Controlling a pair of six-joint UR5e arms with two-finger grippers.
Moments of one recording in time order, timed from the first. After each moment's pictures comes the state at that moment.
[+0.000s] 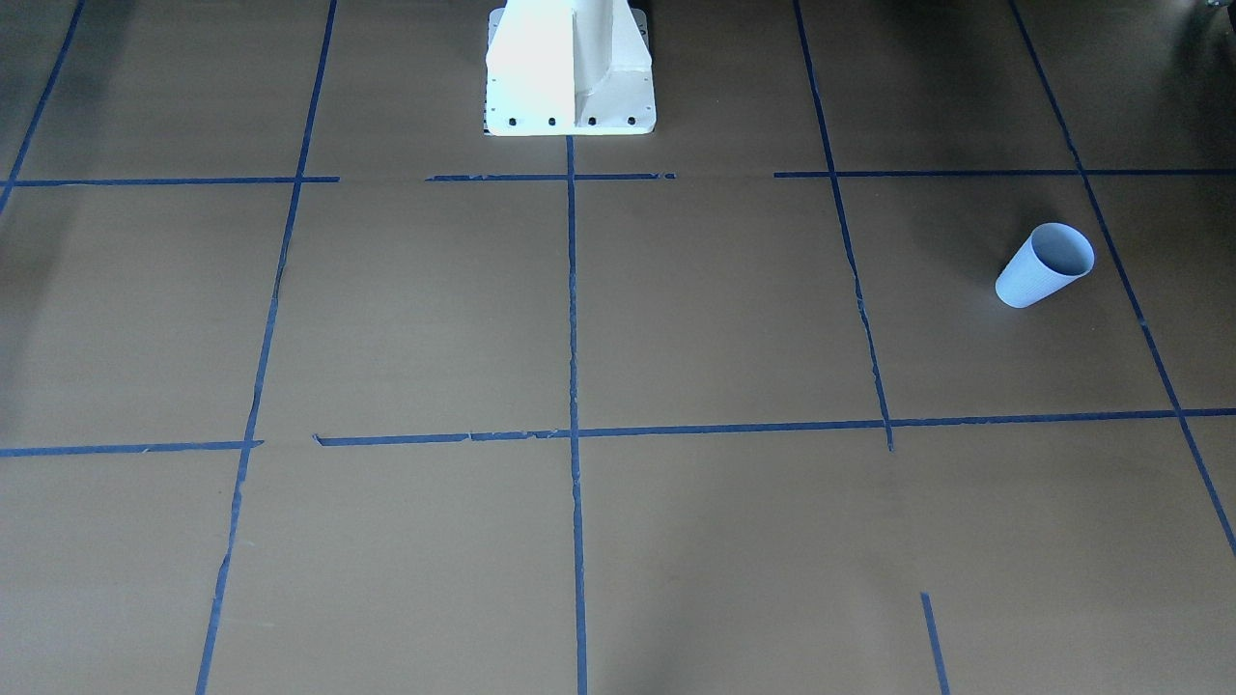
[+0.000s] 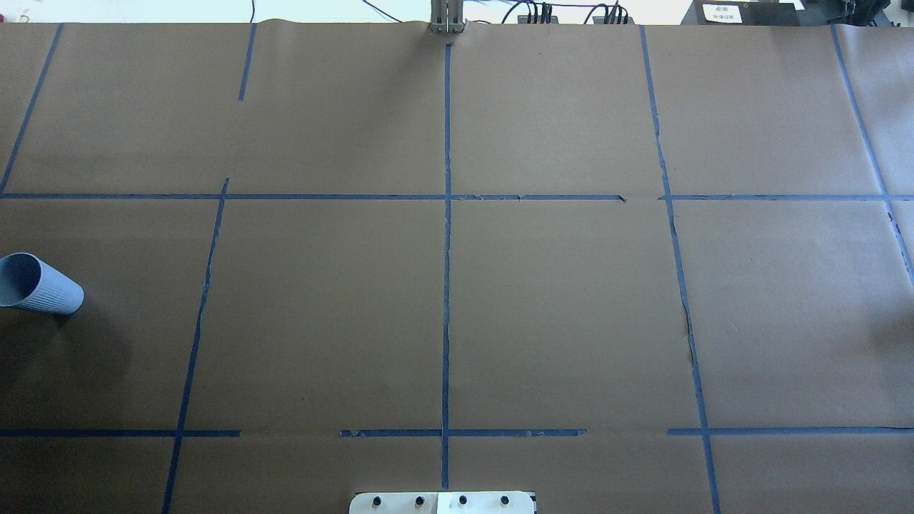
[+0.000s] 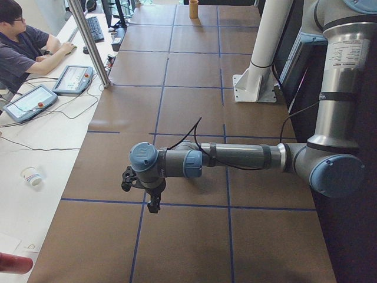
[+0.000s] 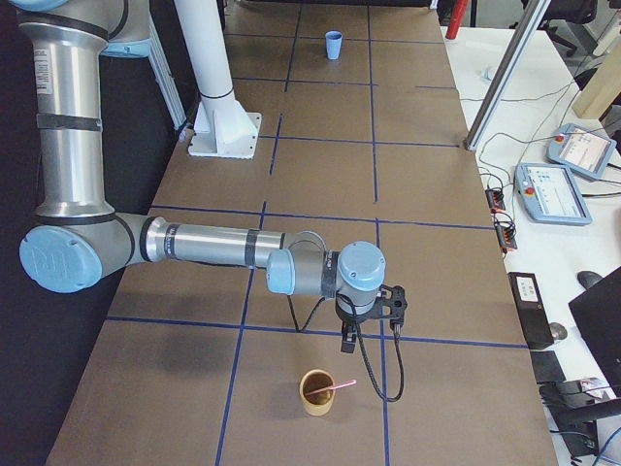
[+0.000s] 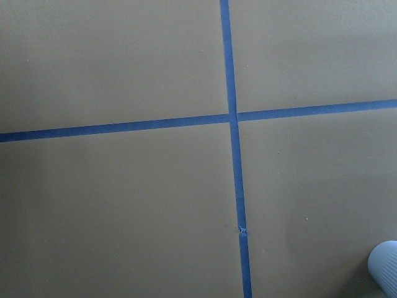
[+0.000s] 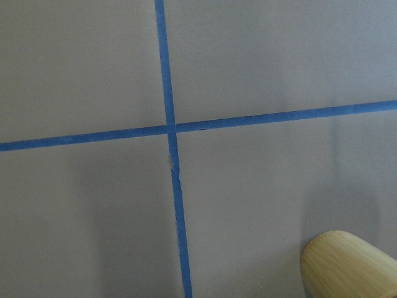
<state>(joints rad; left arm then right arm) -1.56 -1.61 -1.54 -1.55 -2.37 0.10 1.60 -1.59 1.56 -1.52 2.36 0.10</state>
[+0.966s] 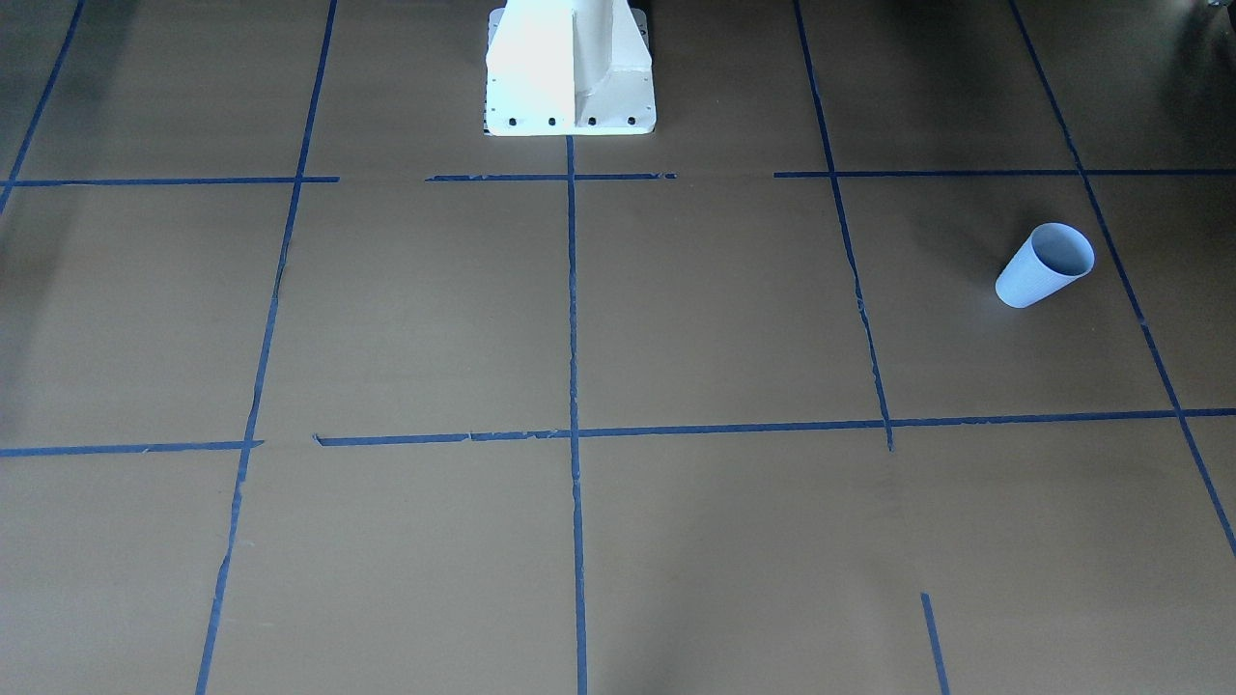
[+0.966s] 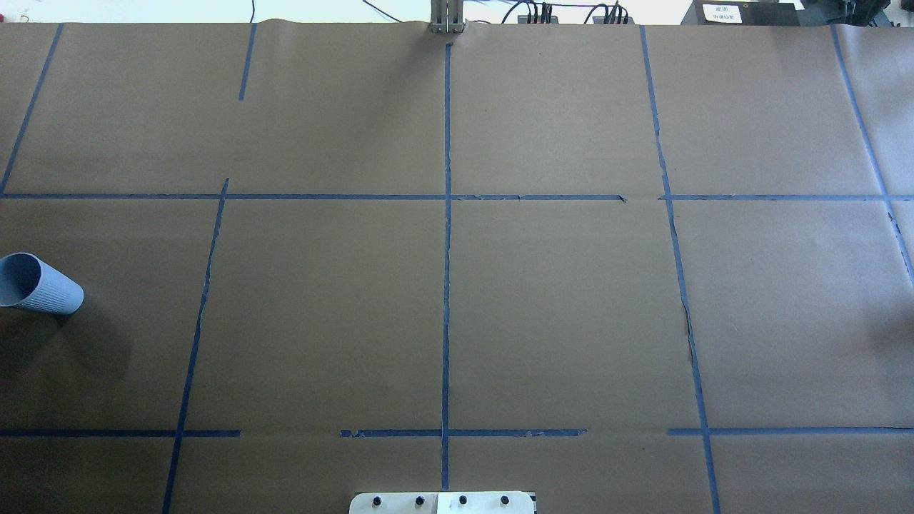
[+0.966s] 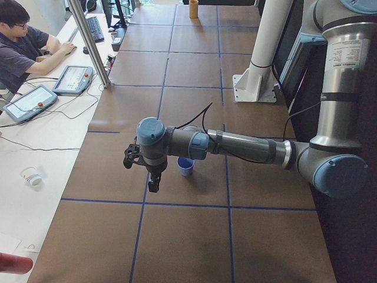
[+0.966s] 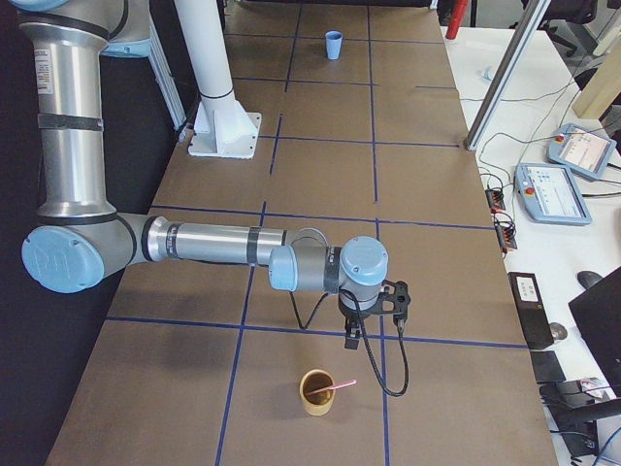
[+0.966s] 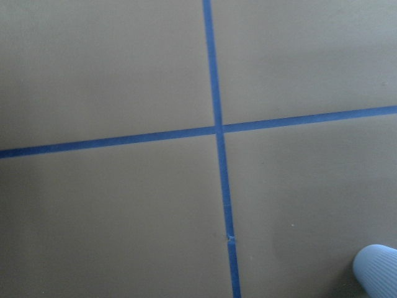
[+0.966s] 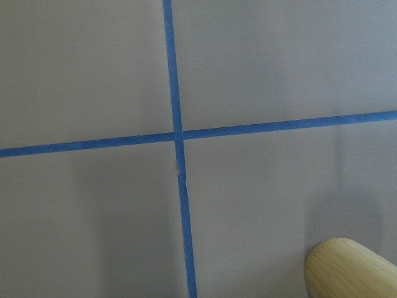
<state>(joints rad) -1.51 -1.56 -1.76 -1.55 -2.37 -0.08 1.60 -1.58 1.57 -1.52 2.36 0.10</state>
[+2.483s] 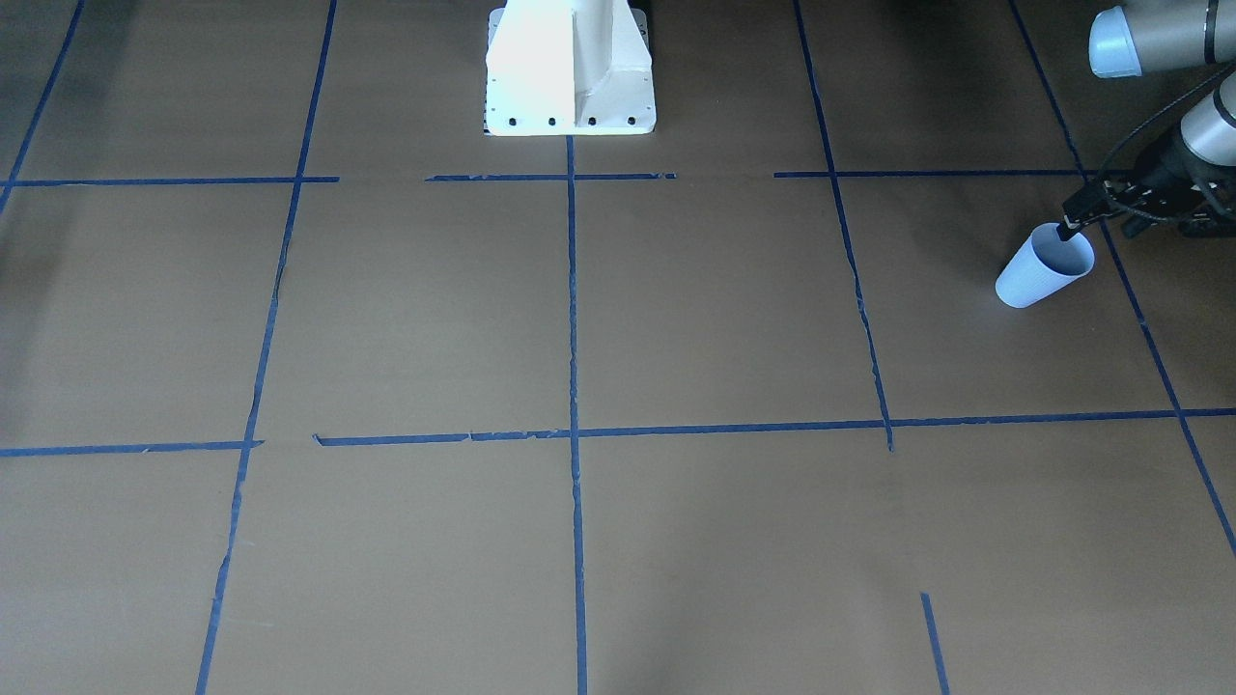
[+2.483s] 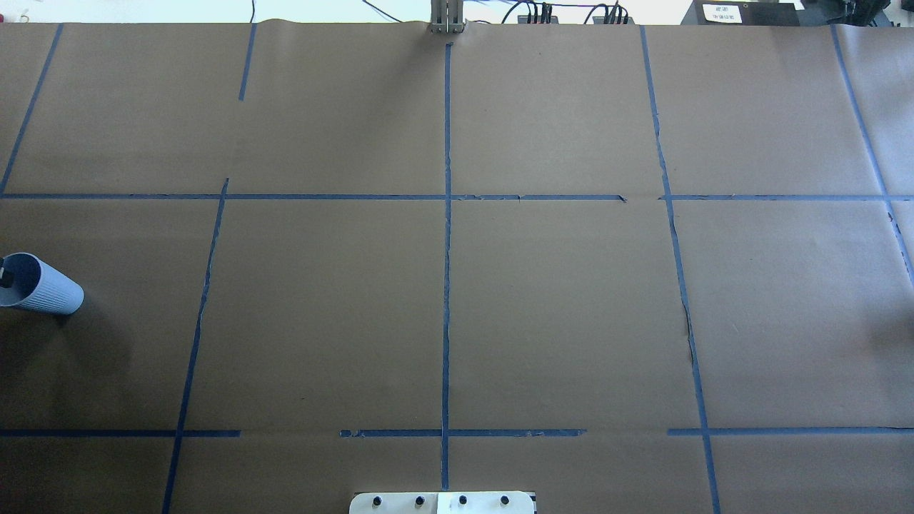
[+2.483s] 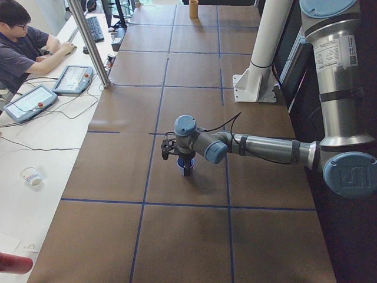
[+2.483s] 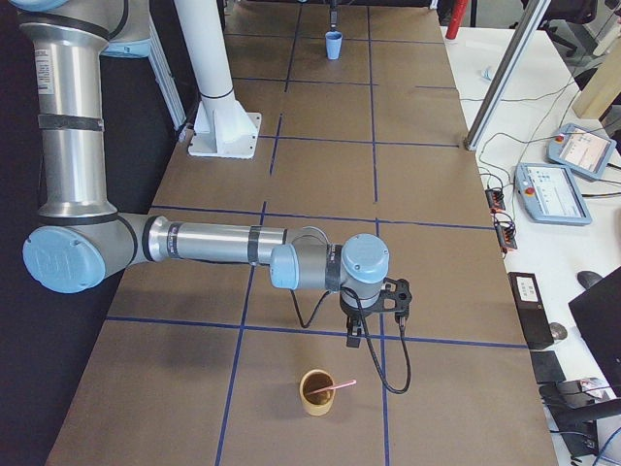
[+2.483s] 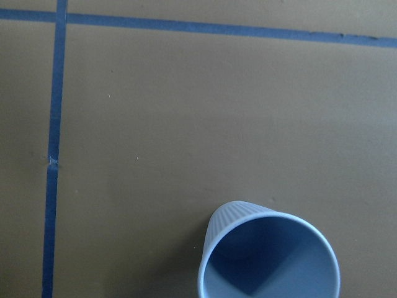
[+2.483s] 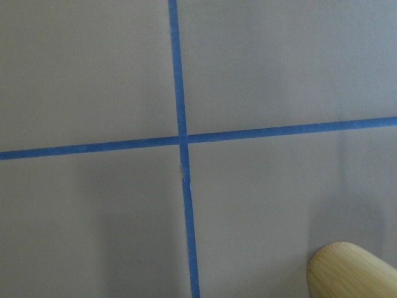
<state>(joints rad) -1.11 -1.36 -1.82 -1.99 -2.30 -0.68 1.60 -1.58 1.57 -1.52 2.36 0.10</state>
